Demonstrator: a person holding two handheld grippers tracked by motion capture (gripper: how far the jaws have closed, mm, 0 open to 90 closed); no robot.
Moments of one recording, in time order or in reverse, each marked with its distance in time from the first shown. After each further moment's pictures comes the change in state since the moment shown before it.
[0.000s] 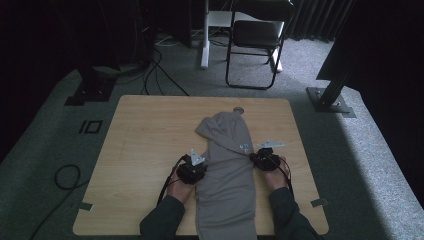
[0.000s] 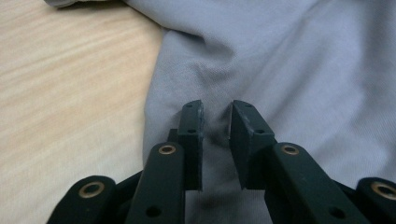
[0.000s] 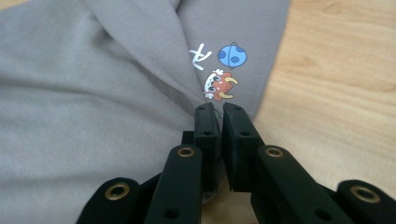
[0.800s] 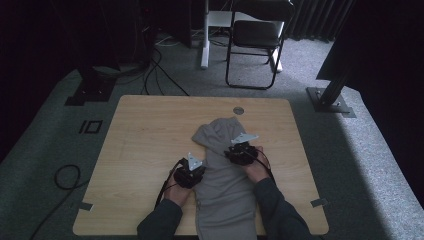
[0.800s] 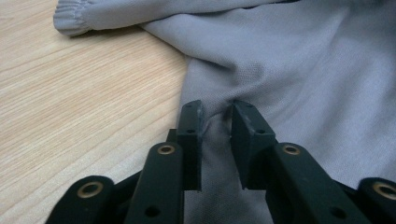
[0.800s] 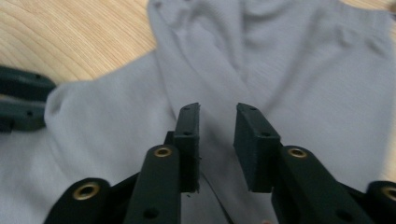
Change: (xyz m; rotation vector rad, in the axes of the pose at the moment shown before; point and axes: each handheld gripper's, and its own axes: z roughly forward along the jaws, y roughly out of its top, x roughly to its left) left arm -0.003 -0.011 -0.012 -0.021 0.018 0.017; right arm 0.060 0.047 0.021 -0.022 0.136 -0.220
